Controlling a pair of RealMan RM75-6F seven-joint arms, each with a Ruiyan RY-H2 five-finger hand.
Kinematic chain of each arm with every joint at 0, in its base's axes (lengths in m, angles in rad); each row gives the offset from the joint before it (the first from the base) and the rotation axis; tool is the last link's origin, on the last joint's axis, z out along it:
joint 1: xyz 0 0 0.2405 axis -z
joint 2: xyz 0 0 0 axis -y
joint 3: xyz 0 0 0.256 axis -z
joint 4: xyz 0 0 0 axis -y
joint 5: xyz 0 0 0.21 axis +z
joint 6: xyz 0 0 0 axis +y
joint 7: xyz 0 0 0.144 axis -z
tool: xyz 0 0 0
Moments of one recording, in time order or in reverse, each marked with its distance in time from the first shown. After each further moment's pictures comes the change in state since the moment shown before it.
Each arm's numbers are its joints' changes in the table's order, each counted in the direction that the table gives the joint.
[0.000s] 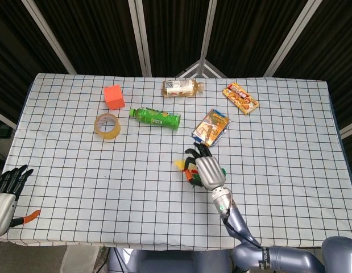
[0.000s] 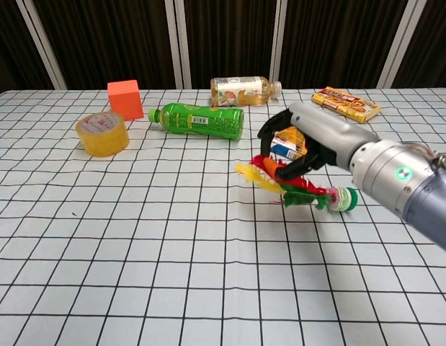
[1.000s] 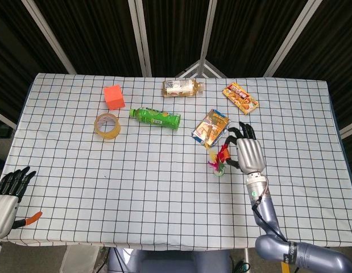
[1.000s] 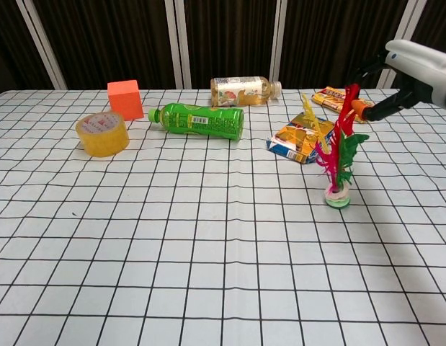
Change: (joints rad) left arm -0.005 0.009 -0.010 0.003 0.017 0.008 -0.025; right arm 0.059 -0.219 -0.066 0.095 0.120 0.104 0.086
